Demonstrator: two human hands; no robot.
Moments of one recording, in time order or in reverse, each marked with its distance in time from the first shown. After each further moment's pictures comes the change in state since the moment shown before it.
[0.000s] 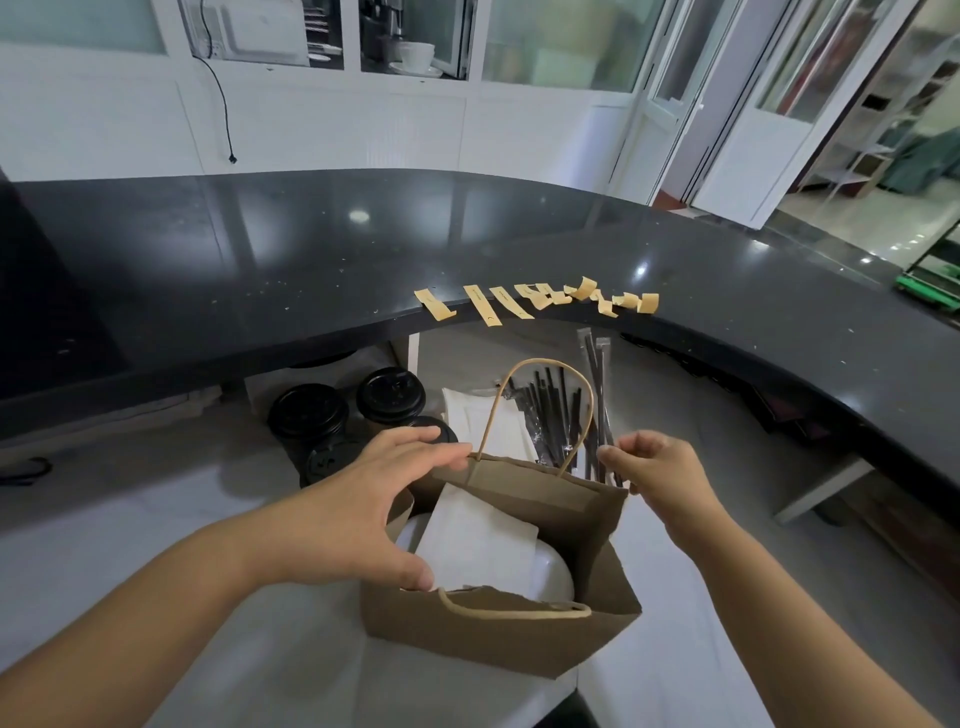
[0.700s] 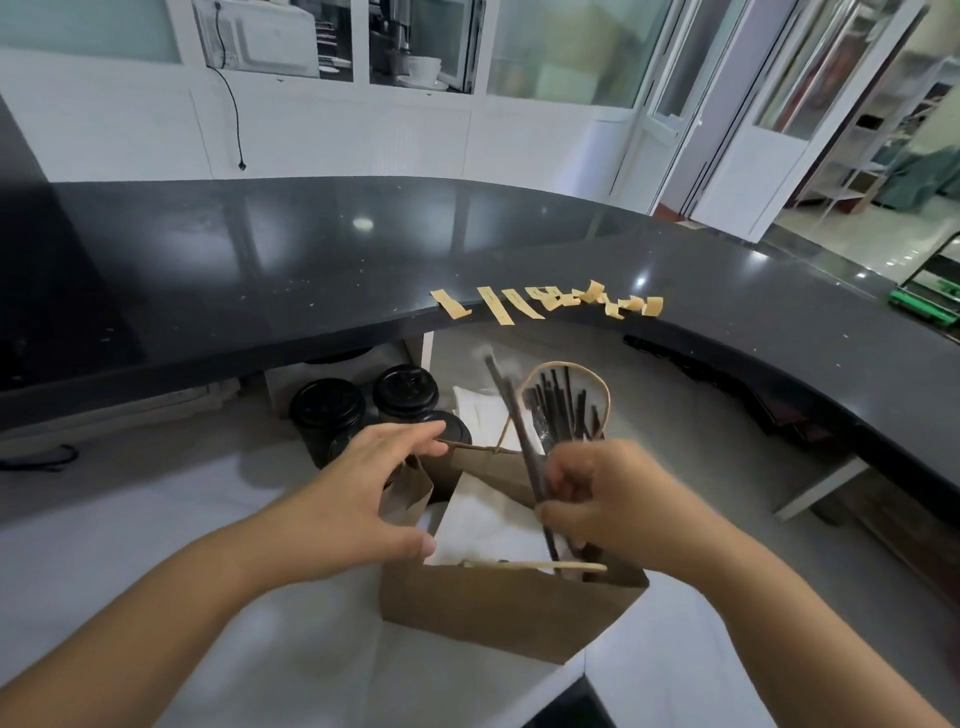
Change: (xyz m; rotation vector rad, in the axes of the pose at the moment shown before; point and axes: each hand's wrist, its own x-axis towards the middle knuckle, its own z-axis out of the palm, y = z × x) left_hand -0.026 -0.010 0.004 -0.031 0.197 -0.019; right_hand -0.095 -0.087 0.015 -0.550 -0.415 -0.406
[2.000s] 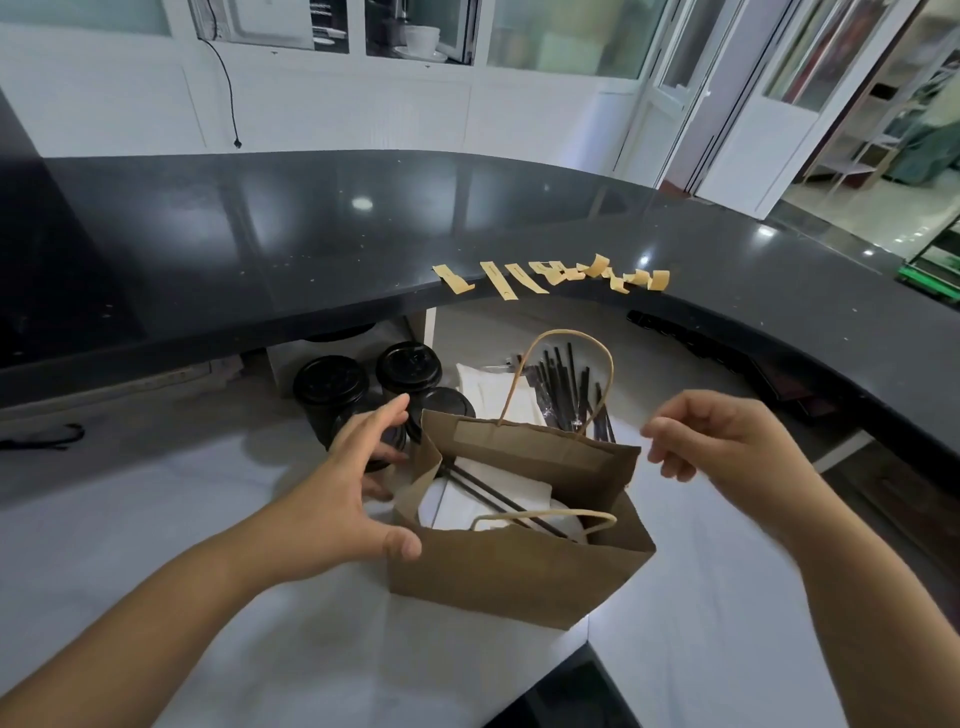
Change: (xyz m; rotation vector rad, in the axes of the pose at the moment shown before) left_hand -0.015 -0.020 0.010 -0.173 0.038 -0.057; right_hand -0.022 0.050 -0.030 0.316 0.290 0.117
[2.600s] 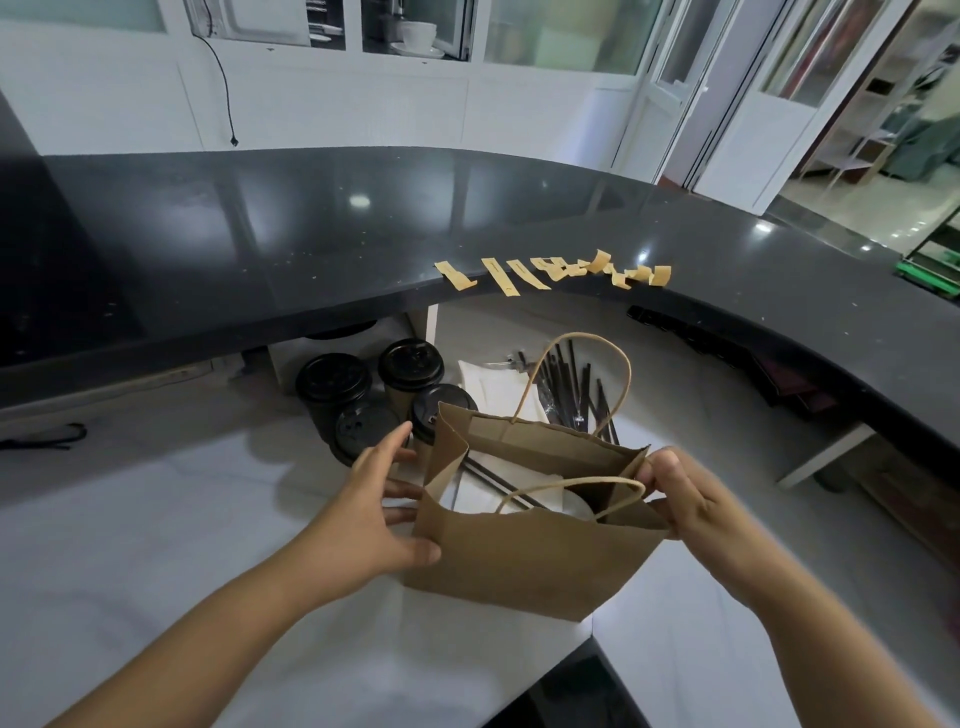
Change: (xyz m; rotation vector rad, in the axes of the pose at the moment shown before) left_hand 0.007 -0.033 0.040 -0.311 0.126 -0.104; right_hand -0.022 0.042 0.042 0.259 -0.095 0.149
